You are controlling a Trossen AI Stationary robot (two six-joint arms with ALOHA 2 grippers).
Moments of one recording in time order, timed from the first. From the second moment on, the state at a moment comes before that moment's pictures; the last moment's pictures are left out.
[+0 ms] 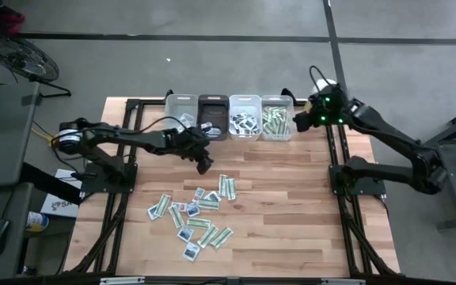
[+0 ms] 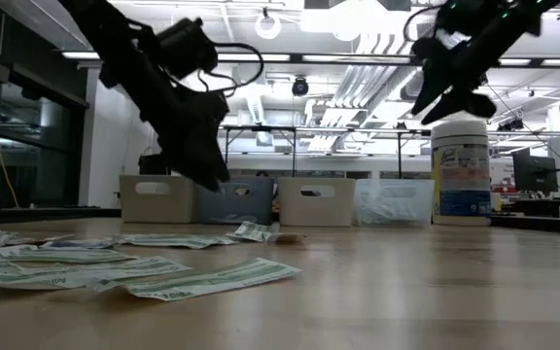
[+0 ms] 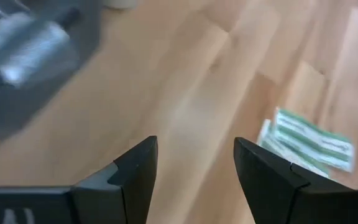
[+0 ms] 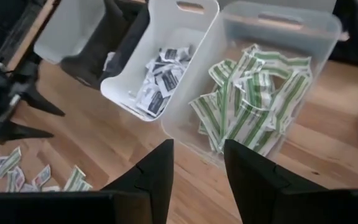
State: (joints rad) left arm 0.23 1.46 0.74 -0.09 0.03 -0.38; right arm -0.81 0.97 0.84 -0.64 -0.23 0.46
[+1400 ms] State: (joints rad) left arm 0.22 1.76 0.74 0.22 0.45 -0.79; right arm -0.81 0.82 0.84 -0.77 -0.22 0.20
